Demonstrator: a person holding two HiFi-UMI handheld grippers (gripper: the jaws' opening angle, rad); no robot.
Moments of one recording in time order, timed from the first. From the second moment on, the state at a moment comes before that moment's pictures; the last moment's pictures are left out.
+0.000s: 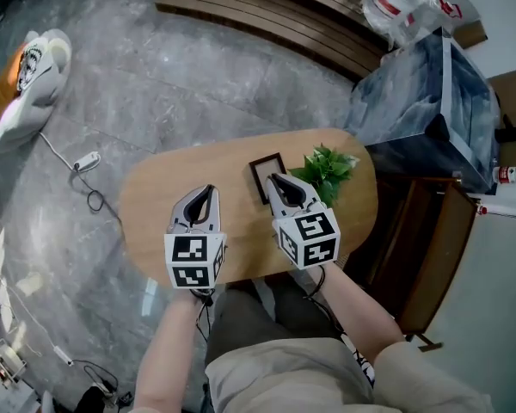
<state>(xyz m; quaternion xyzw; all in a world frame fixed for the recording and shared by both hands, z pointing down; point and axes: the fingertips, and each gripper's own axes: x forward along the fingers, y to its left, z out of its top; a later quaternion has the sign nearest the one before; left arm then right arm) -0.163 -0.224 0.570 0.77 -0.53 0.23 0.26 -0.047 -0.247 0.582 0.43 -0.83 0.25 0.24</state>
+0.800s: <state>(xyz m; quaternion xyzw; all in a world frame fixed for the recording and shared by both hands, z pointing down) -0.145 -0.191 0.299 0.82 -0.54 0.15 0.14 -0.028 -0.194 0.300 0.42 -0.89 0.16 0.11</state>
